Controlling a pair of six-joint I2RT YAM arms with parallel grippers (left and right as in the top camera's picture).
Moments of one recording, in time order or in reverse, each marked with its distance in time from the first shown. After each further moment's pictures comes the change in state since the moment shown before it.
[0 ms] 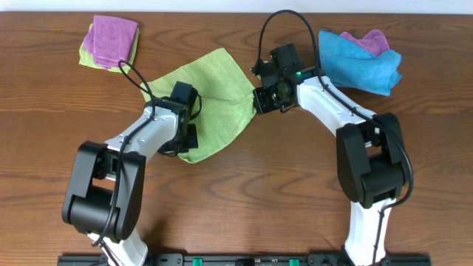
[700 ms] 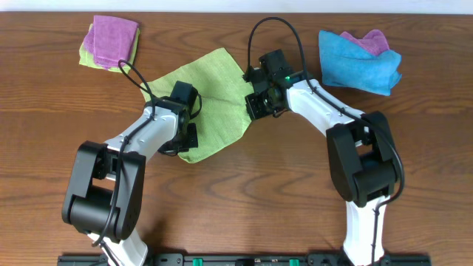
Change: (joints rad) left arm 0.000 0.000 0.000 0.010 0.000 0.000; right arm 0.050 0.031 0.000 -0.001 0.045 0.000
